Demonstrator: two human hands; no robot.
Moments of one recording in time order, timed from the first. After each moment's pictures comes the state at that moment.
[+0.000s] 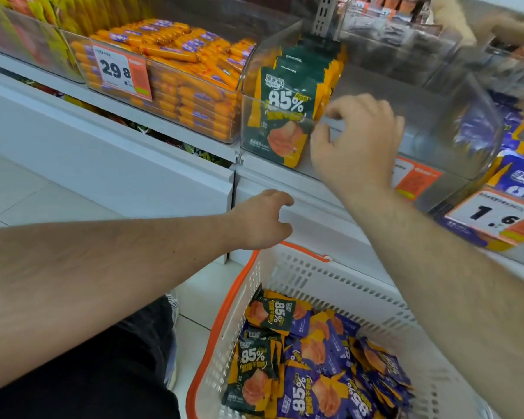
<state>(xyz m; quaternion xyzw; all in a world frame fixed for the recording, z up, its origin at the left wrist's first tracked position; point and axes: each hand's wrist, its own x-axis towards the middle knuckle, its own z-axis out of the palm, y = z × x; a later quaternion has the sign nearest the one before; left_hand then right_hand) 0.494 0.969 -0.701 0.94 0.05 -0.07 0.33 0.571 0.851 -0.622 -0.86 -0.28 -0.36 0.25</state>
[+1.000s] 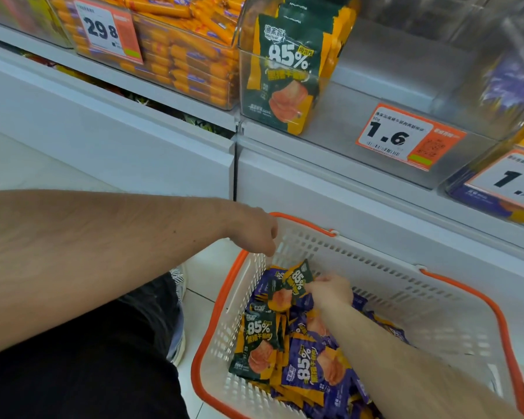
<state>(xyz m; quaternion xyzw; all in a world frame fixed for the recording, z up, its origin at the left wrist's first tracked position) 0.482 0.962 -0.716 0.92 -0.01 -0.36 0.12 0.505 0.767 -0.880 -0.89 0.19 0.23 0.35</state>
